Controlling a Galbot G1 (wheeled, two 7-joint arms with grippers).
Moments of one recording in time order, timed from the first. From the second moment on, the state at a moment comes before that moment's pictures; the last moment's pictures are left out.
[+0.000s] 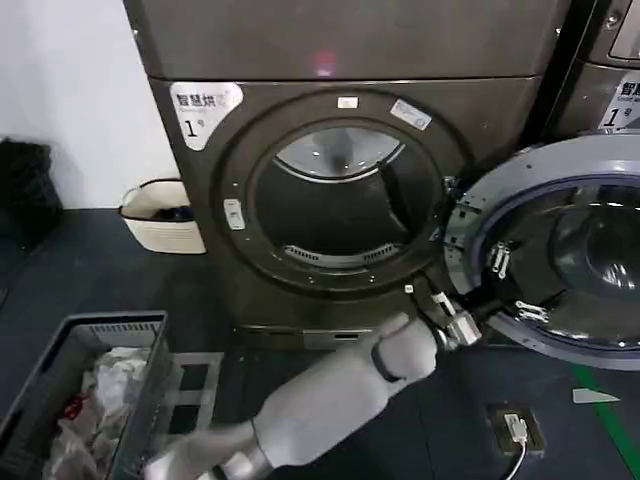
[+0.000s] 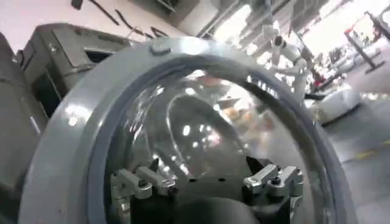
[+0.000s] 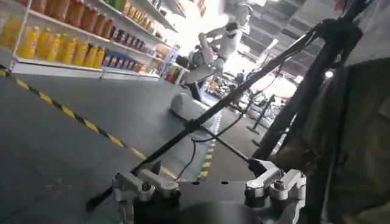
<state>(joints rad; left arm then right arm) 0.37 -1.61 0.45 -1.28 0.11 -0.15 0.06 -2.17 1.35 1.89 1.54 0.63 -0.04 0.10</state>
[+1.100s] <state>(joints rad) 0.57 -1.25 0.43 -1.79 -0.05 -0.03 0.07 -2.16 1.36 1.88 1.62 0.69 -0.14 0.09</state>
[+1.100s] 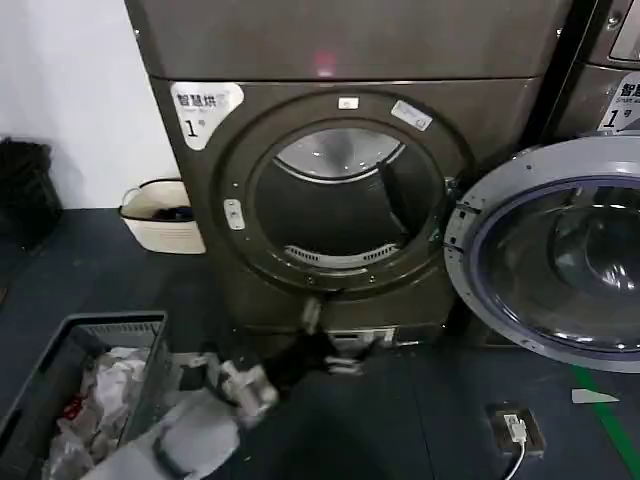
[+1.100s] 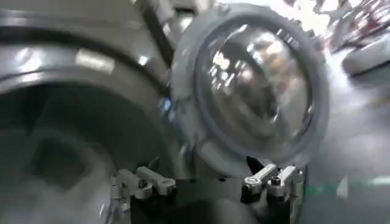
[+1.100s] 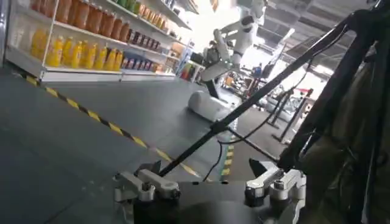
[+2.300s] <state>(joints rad) 1.60 -0.80 -0.54 -2.15 -0.44 0.40 0.01 -2.14 1.35 1.86 1.63 0.70 -0.14 0.06</state>
